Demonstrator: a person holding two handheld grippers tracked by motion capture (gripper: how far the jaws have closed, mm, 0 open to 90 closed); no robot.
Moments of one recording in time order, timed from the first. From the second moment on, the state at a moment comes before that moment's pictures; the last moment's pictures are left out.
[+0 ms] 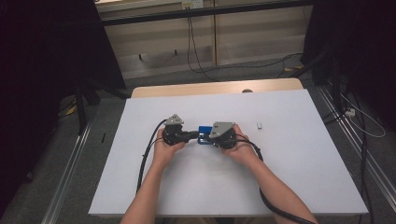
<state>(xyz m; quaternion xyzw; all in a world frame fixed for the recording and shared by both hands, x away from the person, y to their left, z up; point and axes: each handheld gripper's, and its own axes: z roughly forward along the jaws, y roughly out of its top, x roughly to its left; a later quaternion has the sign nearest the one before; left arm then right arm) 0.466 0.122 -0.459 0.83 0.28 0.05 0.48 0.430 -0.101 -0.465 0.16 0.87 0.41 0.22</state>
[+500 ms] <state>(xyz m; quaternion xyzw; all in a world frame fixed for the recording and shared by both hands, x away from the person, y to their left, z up) 0.468 0.117 -0.460 0.84 0.29 0.06 0.46 0.430 -0.102 -0.466 0.16 0.87 0.42 0.22</state>
